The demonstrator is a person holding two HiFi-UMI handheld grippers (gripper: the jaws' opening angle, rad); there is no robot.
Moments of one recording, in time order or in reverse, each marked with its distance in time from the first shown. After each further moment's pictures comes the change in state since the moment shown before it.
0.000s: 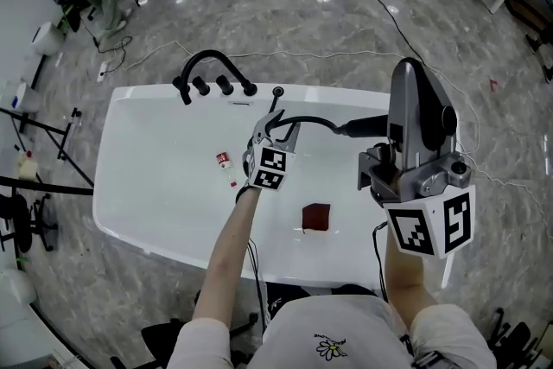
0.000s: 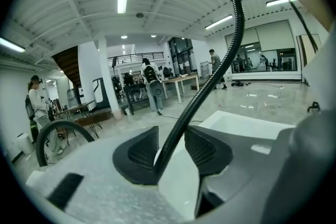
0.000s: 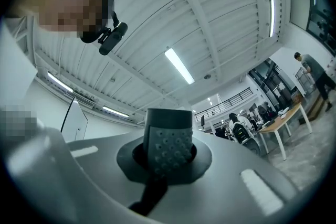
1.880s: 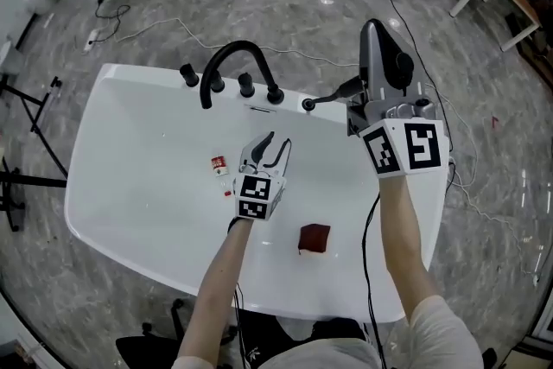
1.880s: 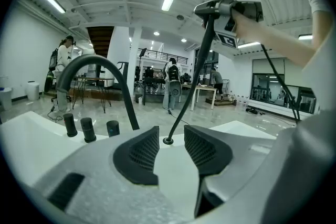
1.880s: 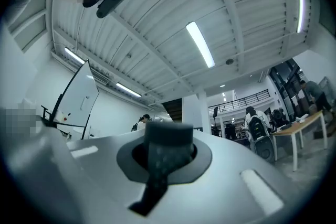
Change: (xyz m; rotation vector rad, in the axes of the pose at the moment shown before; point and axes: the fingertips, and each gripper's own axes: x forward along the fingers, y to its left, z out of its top) left arm -0.018 0.119 -0.112 -0.356 -0.058 0.078; right arm 0.172 0.041 -0.246 -0.190 0.122 0.140
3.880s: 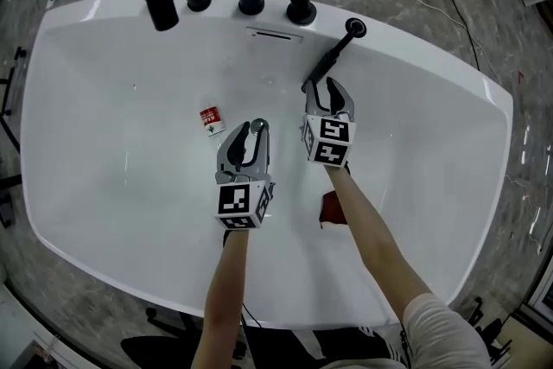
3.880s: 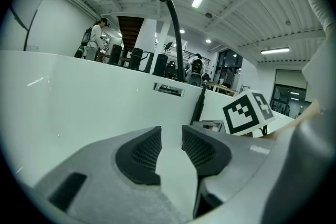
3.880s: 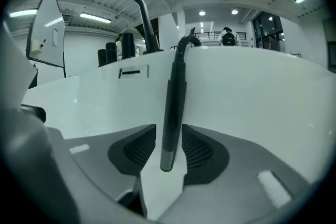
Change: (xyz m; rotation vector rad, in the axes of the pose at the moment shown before) left arm -0.007 0.107 -0.241 -0.222 0.014 0.162; right arm -0.190 0.097 -0.578 0.136 0.851 -0.277
